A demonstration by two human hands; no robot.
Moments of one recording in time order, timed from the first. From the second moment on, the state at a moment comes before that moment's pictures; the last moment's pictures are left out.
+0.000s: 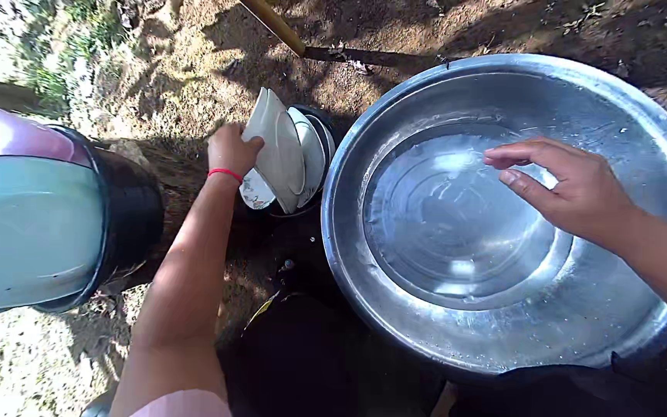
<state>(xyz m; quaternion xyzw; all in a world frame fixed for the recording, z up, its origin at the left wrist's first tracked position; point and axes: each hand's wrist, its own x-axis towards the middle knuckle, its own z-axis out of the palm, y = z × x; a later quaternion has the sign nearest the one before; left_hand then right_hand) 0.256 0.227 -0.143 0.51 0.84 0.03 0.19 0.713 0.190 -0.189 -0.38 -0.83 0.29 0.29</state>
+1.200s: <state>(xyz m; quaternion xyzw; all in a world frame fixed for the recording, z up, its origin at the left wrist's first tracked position) 0.444 0.154 -0.461 0.89 0.34 -0.02 0.30 0.747 0.144 -0.415 -0.72 -0.52 0.44 0.16</state>
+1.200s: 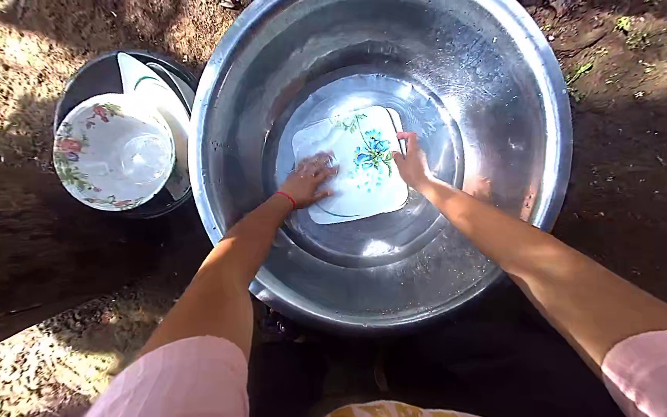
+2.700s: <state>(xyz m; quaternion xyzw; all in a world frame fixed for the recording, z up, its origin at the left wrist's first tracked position) 0.558 0.079 -0.431 0.05 0.81 0.38 0.45 0.777 0.186 -0.371 -0.73 -0.59 0.29 0.20</state>
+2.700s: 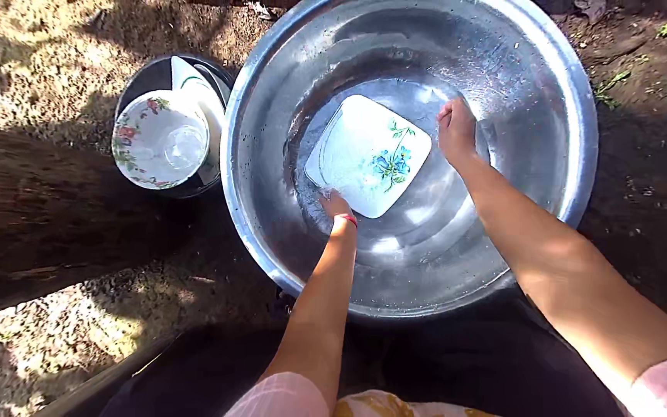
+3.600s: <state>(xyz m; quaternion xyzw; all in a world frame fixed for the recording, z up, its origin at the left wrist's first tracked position) 0.508 0.190 -0.385 0.47 0.75 0.02 0.47 0.811 0.172 -0.313 -0.75 -0.46 0.36 0.32</state>
